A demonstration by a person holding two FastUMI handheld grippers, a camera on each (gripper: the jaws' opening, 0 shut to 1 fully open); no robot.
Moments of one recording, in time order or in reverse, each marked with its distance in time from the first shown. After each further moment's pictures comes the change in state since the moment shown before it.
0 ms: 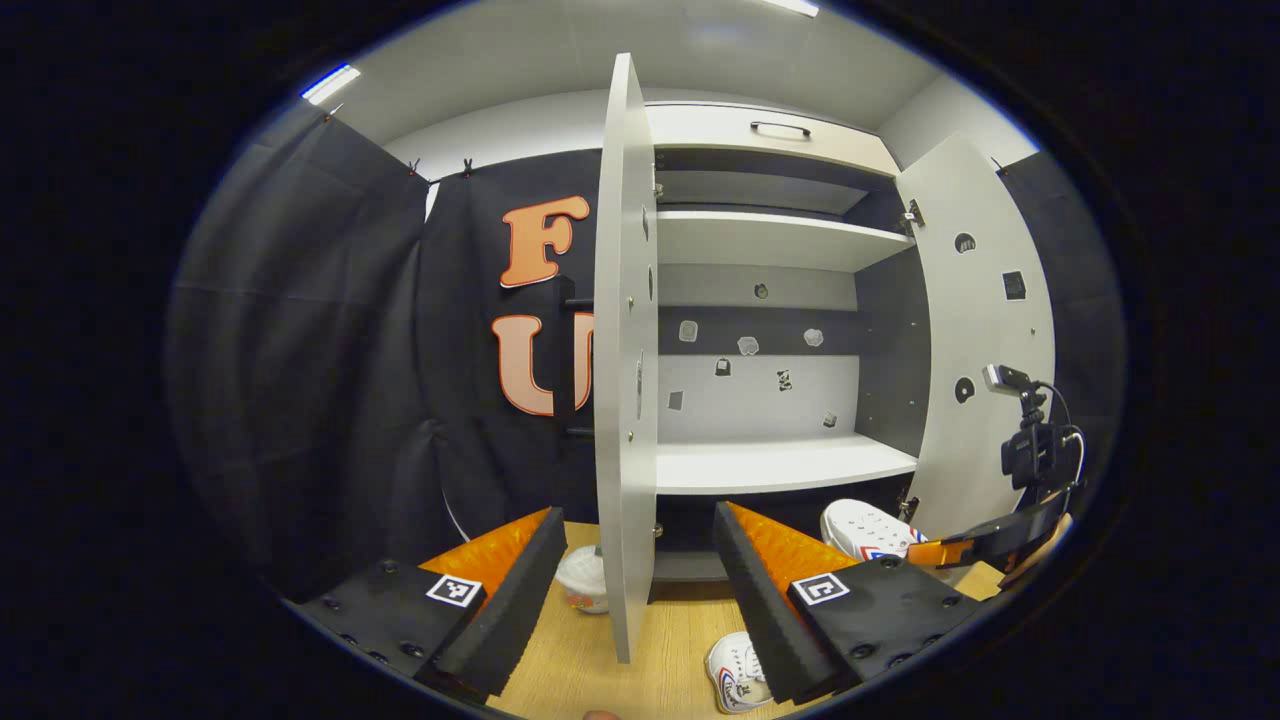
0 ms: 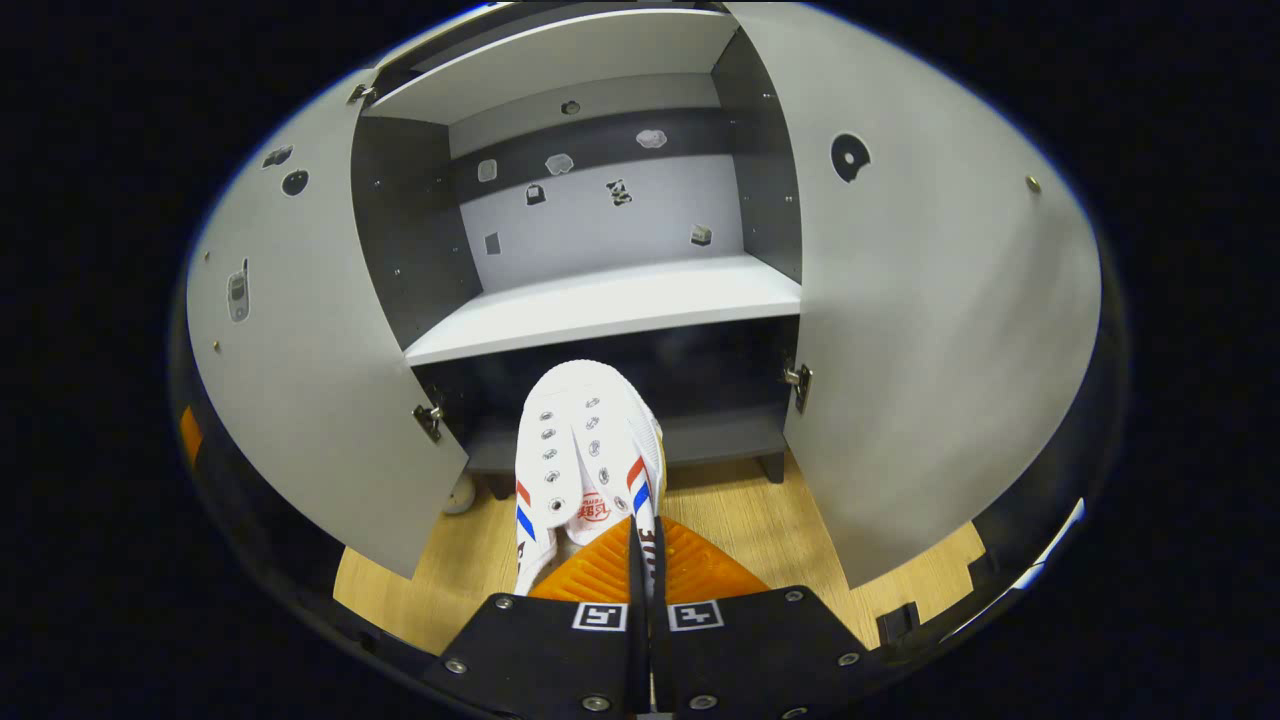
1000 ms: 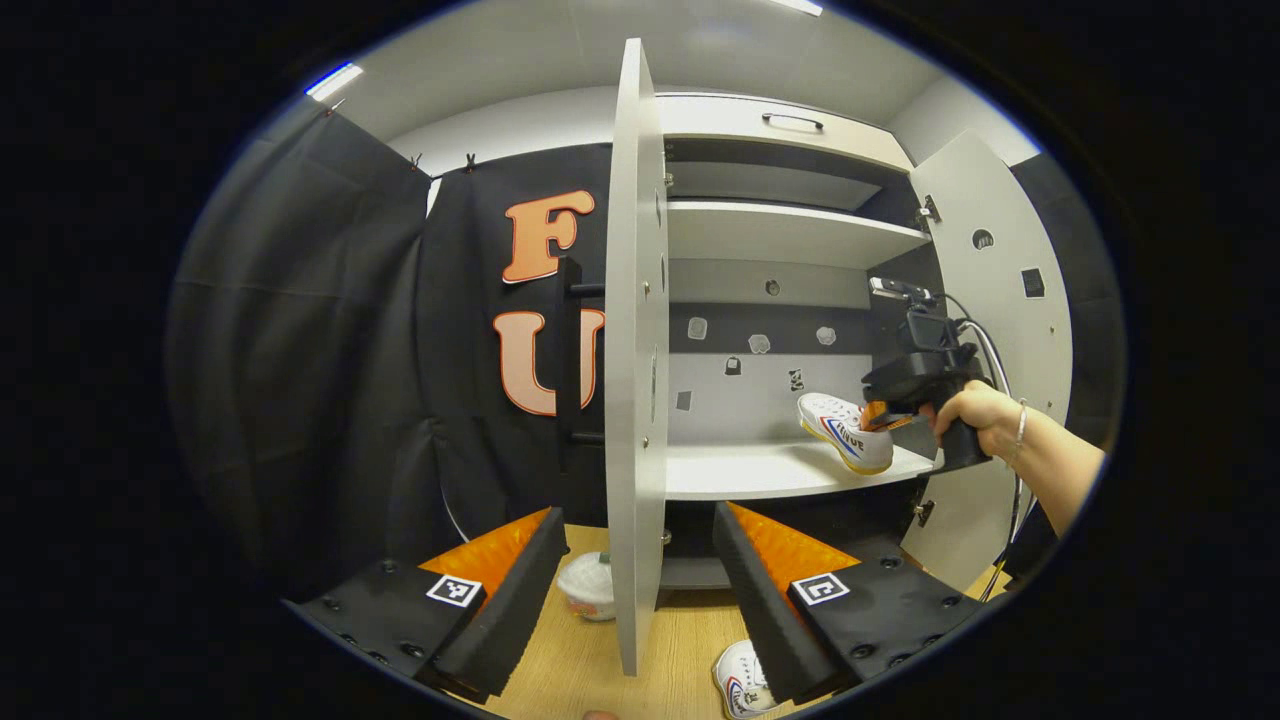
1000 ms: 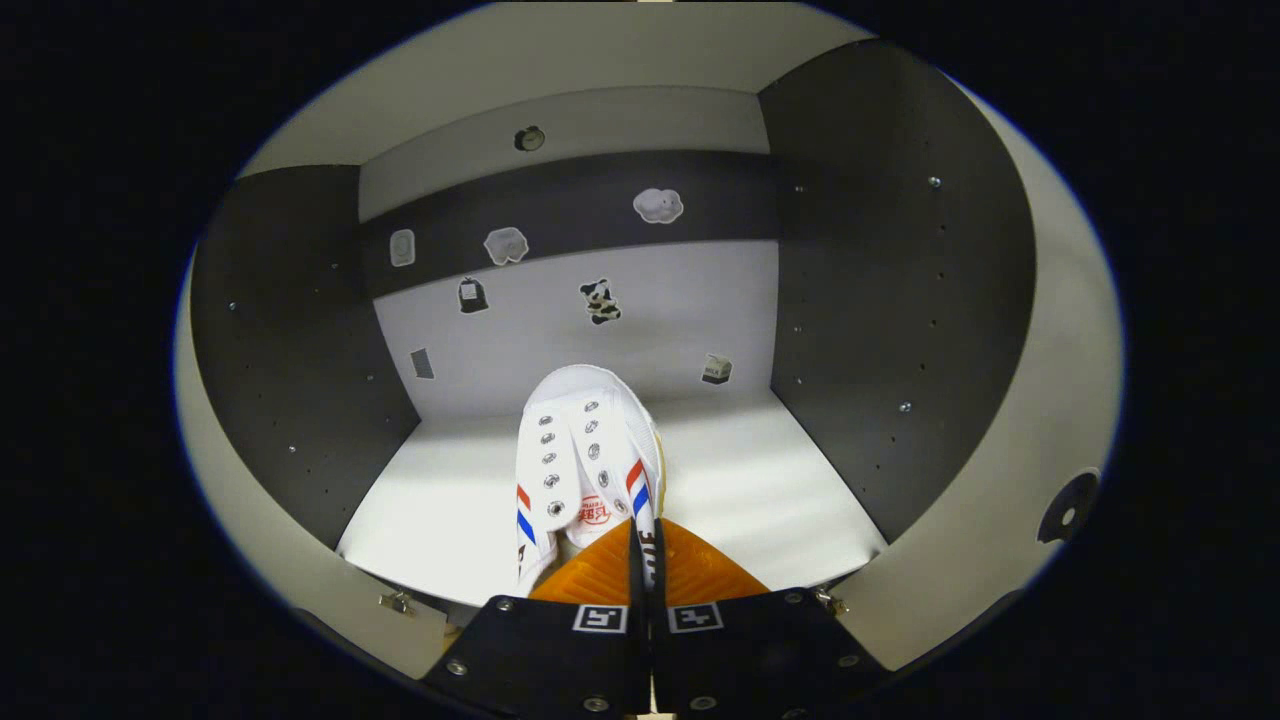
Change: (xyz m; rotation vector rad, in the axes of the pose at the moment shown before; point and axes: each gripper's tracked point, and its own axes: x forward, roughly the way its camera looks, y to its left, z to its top) left arm 0.031 0.010 -0.006 -0.004 0.008 0.012; right arm 0.157 0.004 0.211 0.013 -0.041 -0.101
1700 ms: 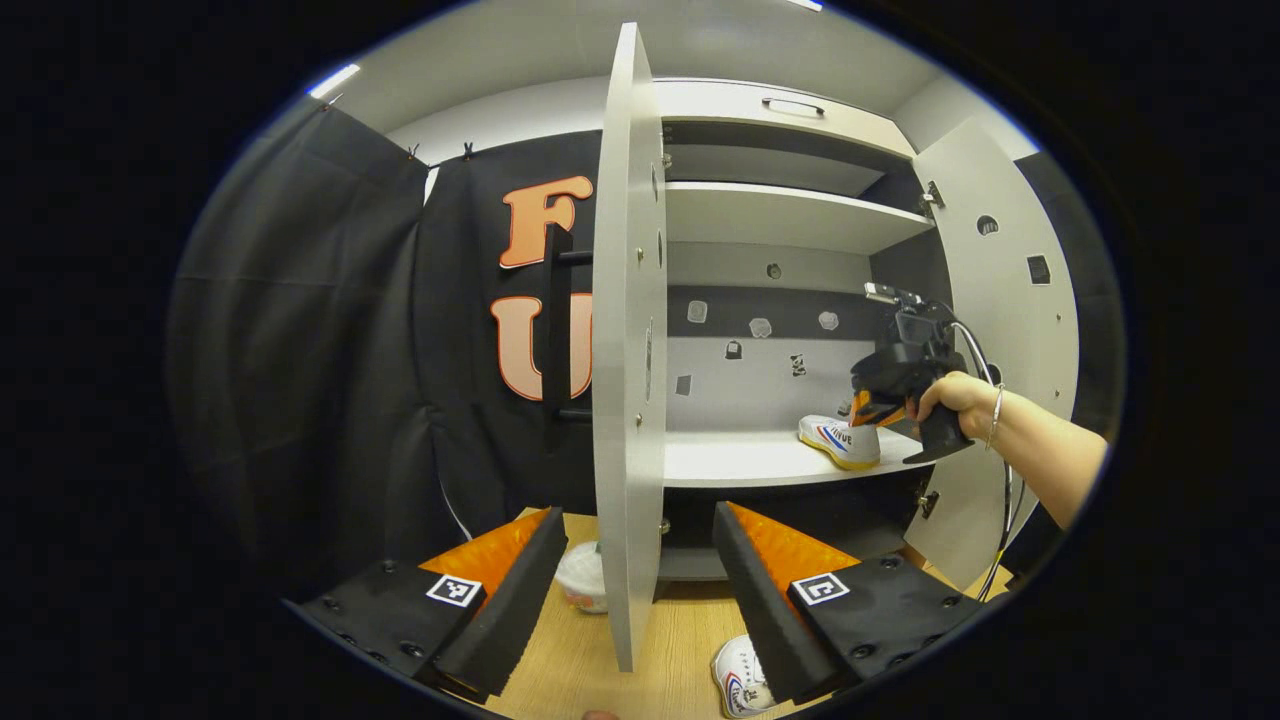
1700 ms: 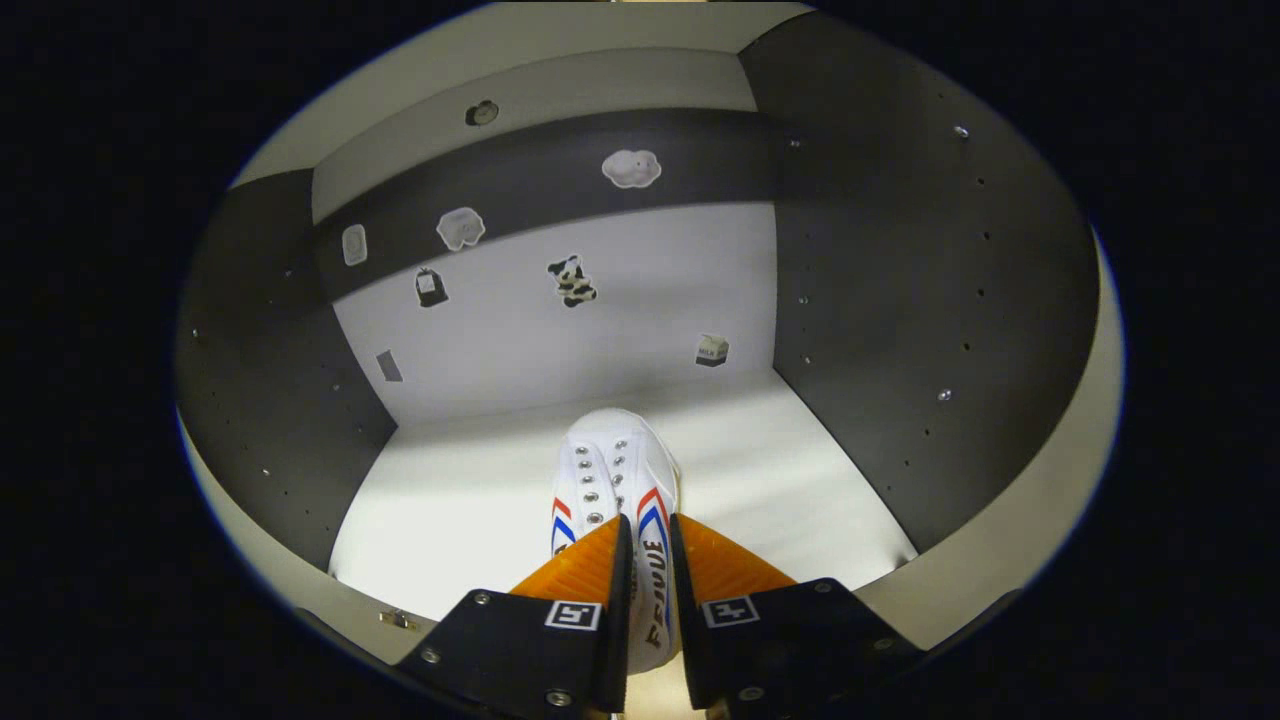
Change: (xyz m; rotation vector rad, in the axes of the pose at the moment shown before) left arm 0.006 -0.006 -0.013 0.002 0.032 0.003; right arm 0.012 -0.006 0.010 0.051 0.014 0.006
